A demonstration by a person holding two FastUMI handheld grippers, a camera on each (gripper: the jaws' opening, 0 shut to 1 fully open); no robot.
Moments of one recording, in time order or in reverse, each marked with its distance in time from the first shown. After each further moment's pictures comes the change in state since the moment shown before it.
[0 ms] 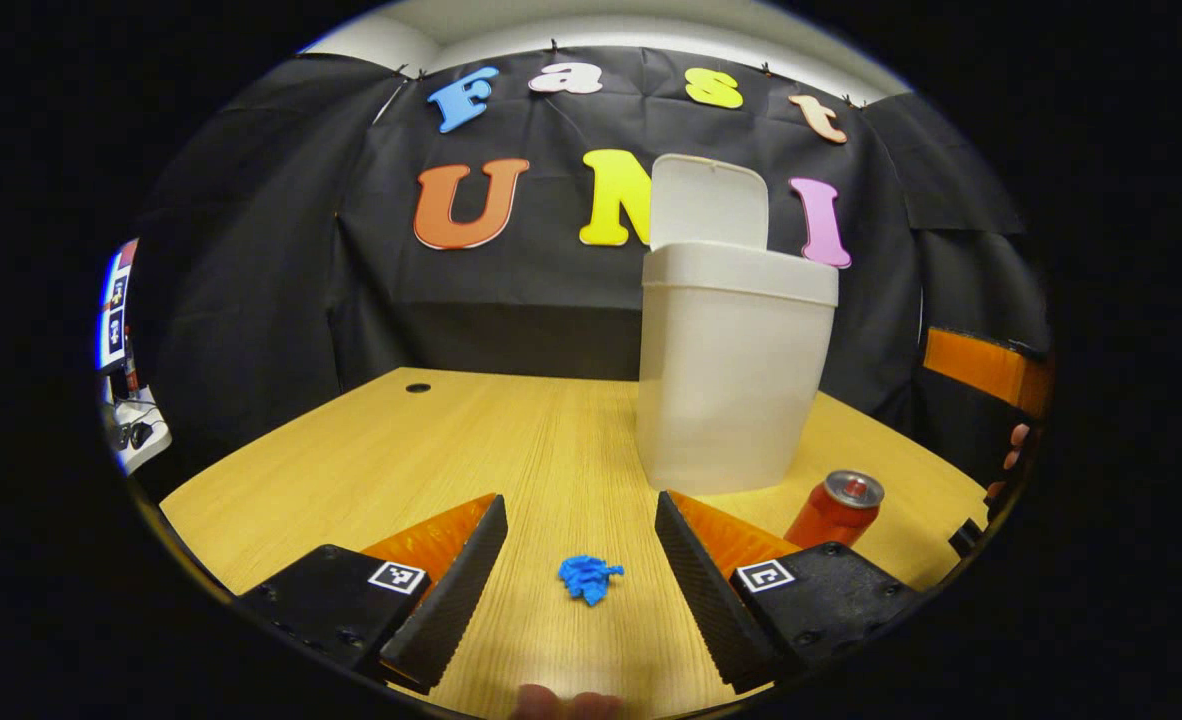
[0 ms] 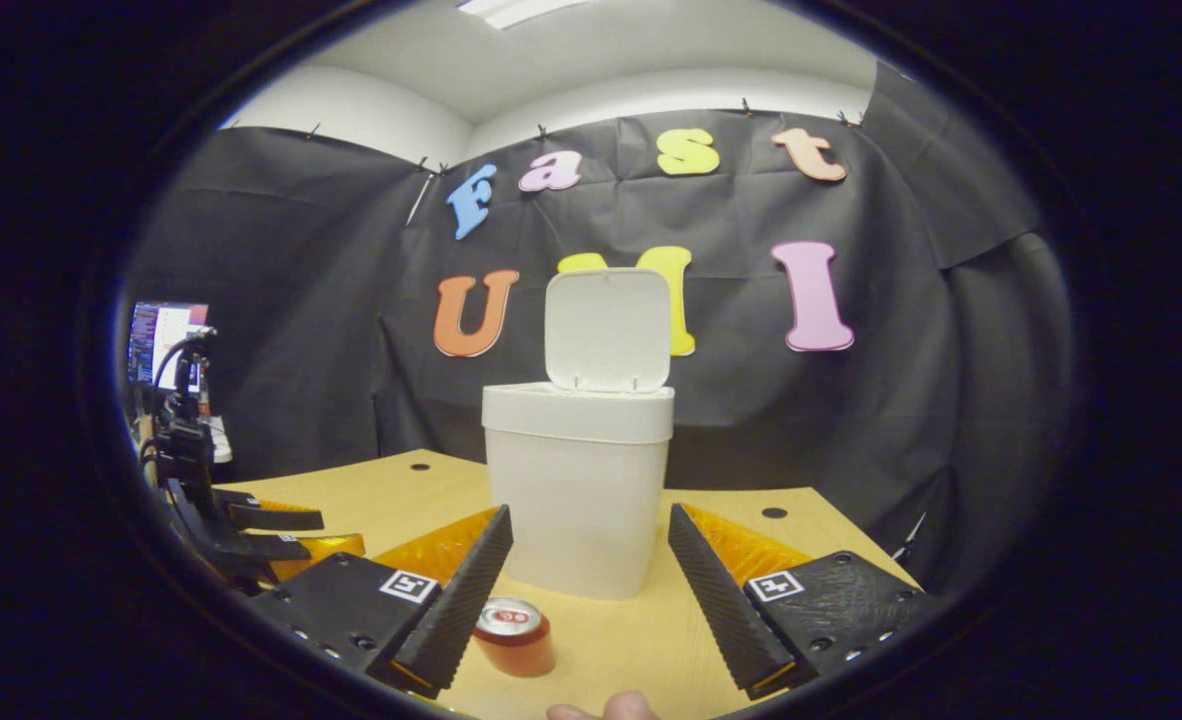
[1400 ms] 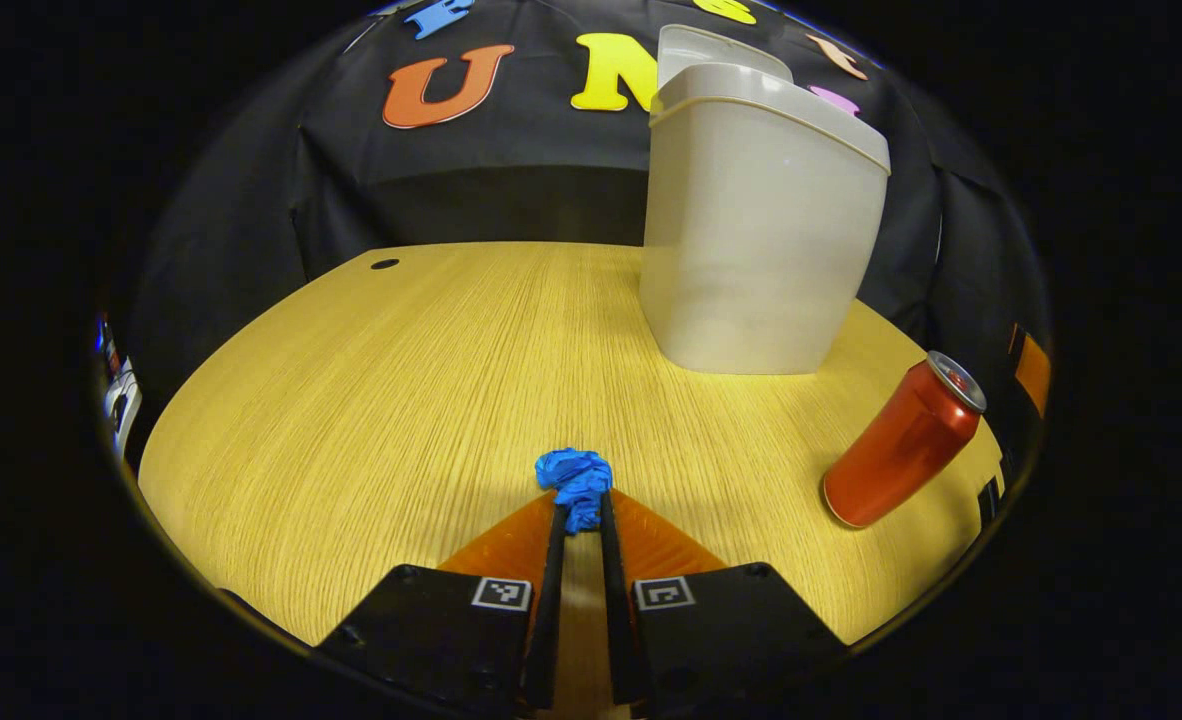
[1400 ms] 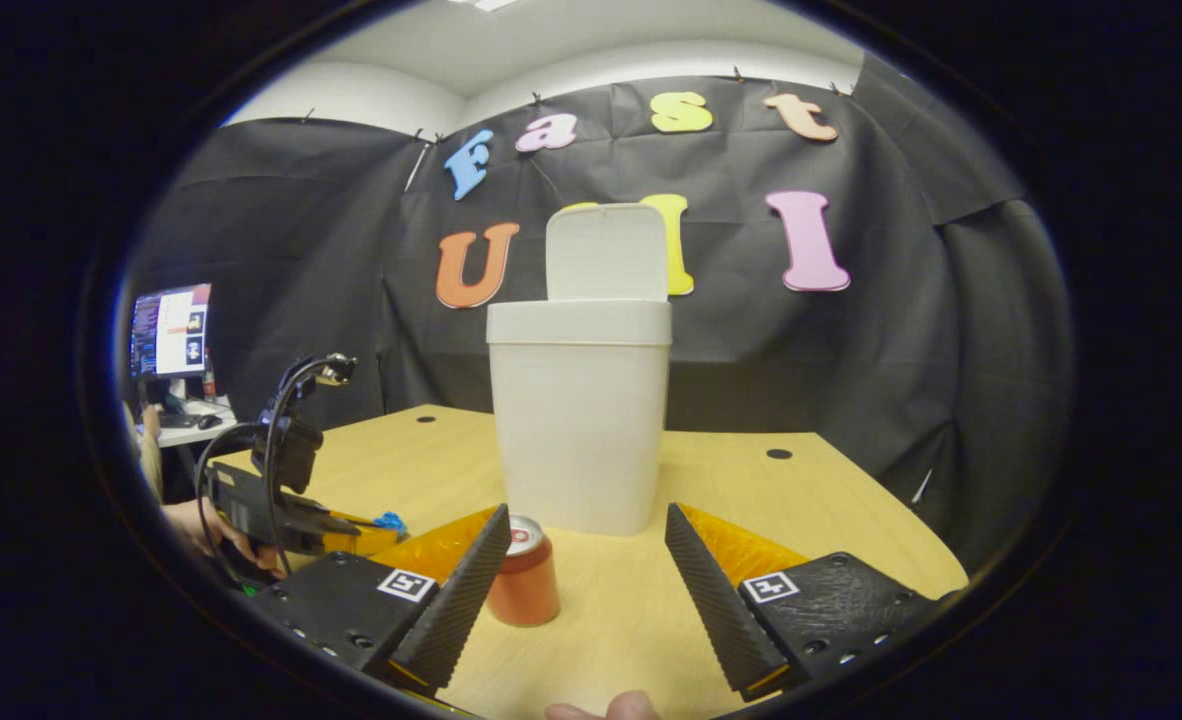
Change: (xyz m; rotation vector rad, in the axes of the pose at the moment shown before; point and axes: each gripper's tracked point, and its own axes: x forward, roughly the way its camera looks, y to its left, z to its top) left arm 0.039 0.005 -0.081 -0.006 0.346 -0.027; right arm -0.019 -0.003 -0.066 0.048 0.123 0.007
